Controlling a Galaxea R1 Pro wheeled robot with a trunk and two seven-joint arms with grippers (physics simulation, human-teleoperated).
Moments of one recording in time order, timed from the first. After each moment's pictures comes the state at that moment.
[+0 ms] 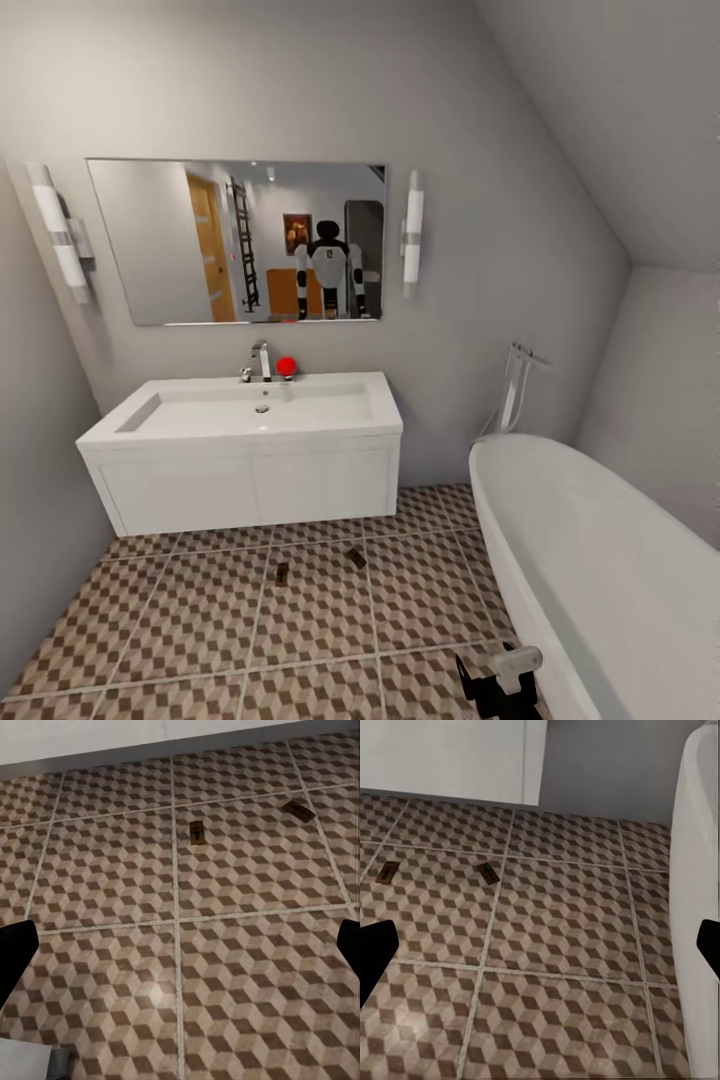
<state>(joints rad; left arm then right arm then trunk) -0.35 0.04 -0.15 0.08 0.09 -0.74 0.12 -0.44 -0.04 0.07 -0.02 0.07 -0.72 0.06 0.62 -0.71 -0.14</state>
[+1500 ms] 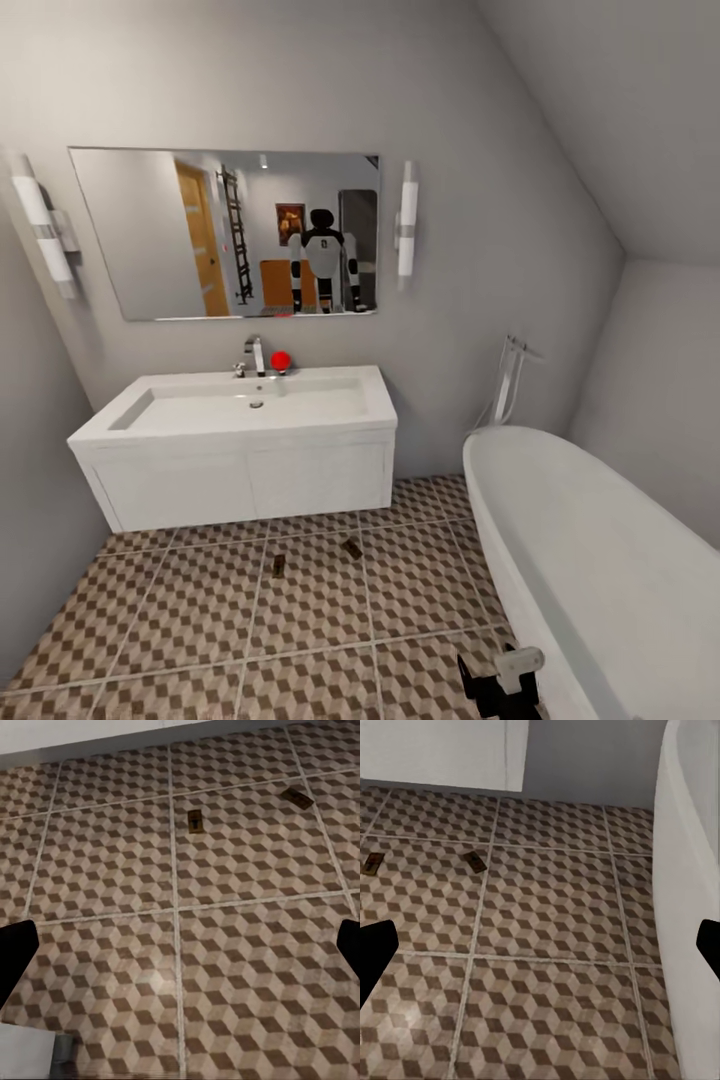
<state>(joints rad) -0.35 0.04 -0.15 0.07 0.09 -0.73 0.13 -0.44 -0.04 0.07 -0.01 0.07 -0.71 0.02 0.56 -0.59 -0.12</state>
